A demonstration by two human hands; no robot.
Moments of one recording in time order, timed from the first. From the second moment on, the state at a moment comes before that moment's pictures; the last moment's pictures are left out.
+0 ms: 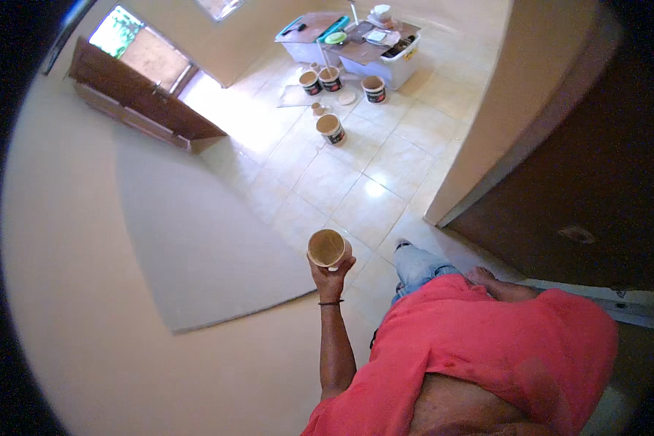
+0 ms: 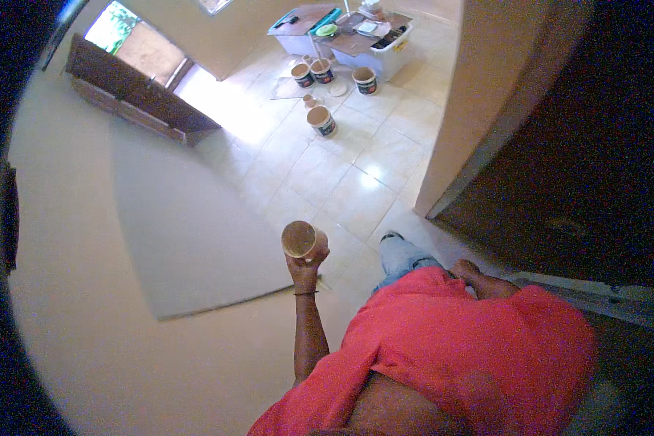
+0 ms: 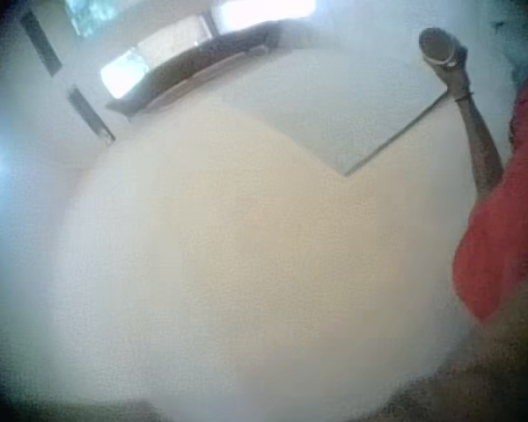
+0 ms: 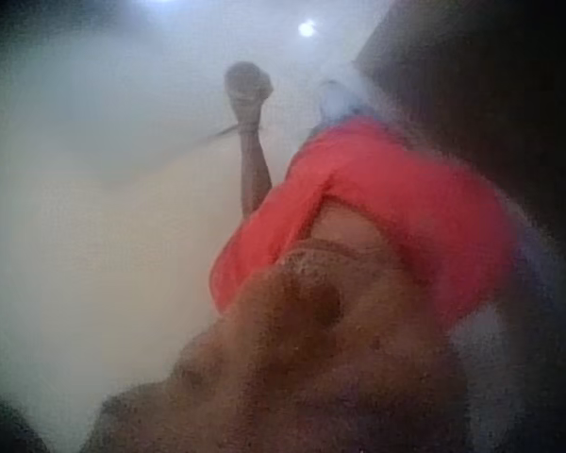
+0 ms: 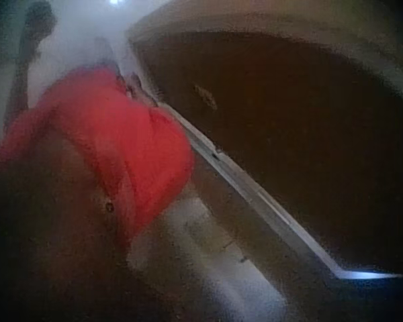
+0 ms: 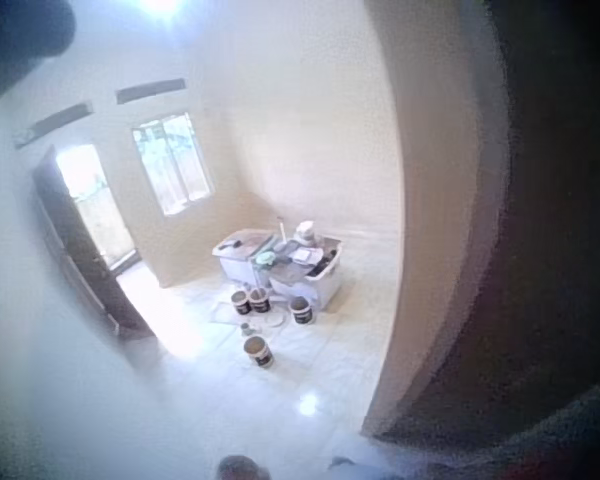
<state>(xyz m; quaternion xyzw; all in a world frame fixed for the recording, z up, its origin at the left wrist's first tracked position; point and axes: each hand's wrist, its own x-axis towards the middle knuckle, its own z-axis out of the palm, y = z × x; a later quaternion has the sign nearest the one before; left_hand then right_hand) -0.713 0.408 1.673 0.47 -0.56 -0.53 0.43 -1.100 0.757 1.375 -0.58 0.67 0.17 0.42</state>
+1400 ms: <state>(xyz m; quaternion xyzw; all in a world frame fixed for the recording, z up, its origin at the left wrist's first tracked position) -0.961 -0.612 1.540 0.26 -0.80 -0.50 0.20 -1.105 -0.207 1.548 -0.13 0.83 -0.44 0.32</state>
